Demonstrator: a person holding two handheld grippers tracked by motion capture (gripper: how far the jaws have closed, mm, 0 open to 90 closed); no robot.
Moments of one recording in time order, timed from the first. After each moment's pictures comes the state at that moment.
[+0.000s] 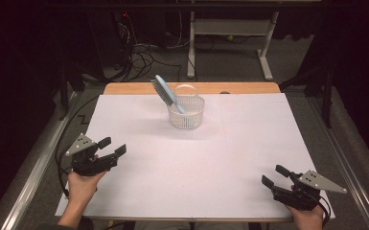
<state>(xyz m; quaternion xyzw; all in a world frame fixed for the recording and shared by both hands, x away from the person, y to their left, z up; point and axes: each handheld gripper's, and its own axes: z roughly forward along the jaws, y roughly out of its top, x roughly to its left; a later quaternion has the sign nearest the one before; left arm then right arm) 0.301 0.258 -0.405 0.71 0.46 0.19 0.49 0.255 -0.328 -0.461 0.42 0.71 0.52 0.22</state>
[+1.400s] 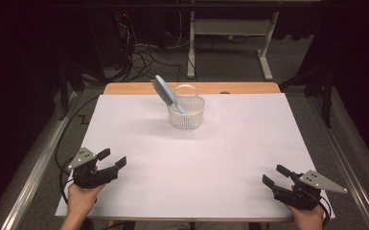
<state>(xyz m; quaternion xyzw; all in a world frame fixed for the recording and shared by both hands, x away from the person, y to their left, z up) 0.282 0.259 -0.434 0.72 0.46 0.19 0.48 0.255 -0.330 -0.462 0.42 0.71 0.52 0.23</state>
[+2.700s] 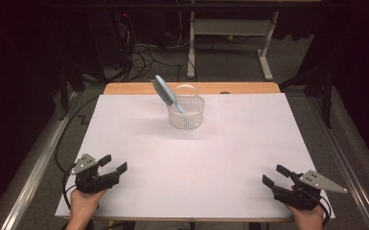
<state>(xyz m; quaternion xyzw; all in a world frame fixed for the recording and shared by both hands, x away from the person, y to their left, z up) 0.276 0.261 -0.454 0.71 0.48 0.18 0.47 0.255 -0.330 -0.462 0.42 0.71 0.52 0.23</state>
